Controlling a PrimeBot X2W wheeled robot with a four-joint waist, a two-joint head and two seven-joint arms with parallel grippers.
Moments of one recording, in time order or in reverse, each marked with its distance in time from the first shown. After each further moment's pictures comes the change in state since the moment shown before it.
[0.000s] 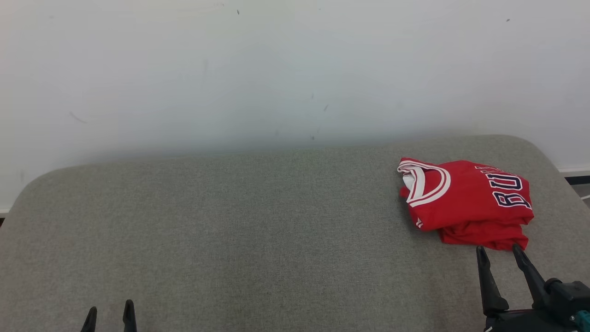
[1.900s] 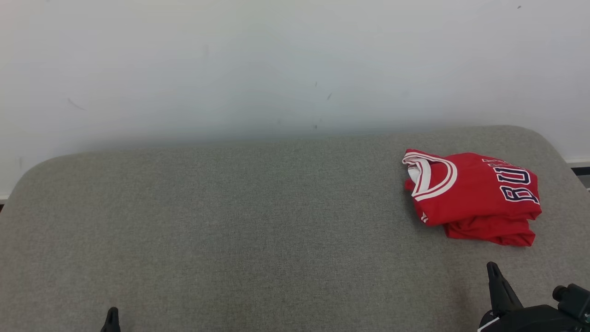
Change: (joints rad) left arm -0.048 -0.088 0.094 0.071 -0.390 -0.078 0.132; right arm -0.011 0.135 -0.105 0.096 0.355 0.077 0.133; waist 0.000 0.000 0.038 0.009
